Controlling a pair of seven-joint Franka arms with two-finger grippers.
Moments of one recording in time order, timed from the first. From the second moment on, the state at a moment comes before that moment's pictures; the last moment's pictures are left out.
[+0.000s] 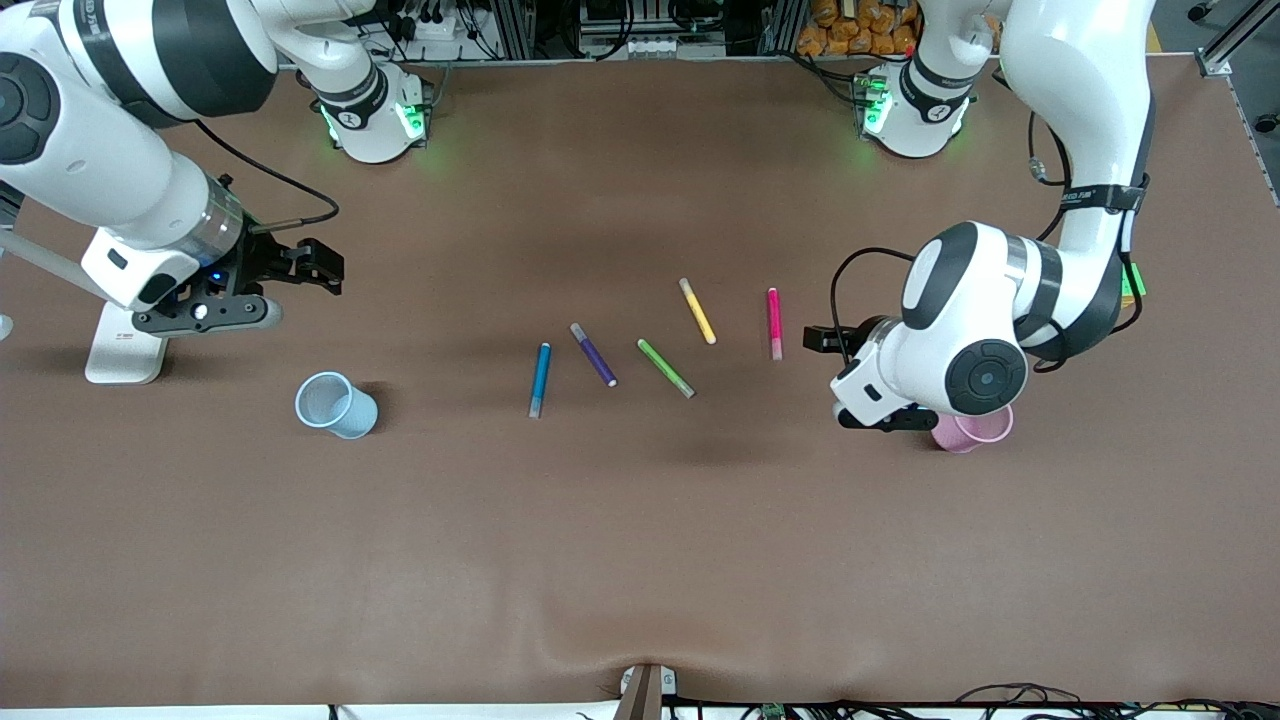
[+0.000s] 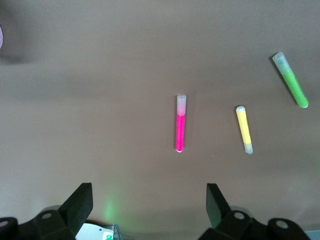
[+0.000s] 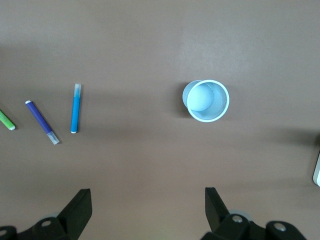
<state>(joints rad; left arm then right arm) -0.31 0.51 -0.06 -1.49 -0.17 1.56 -0.28 0.13 0.04 0.10 -1.72 0.02 1.66 0.13</state>
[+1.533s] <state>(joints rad) -0.38 0.68 -0.06 -1.49 -0.16 1.67 -0.41 0.22 0.21 0.10 -1.77 0.02 1.90 0.13</state>
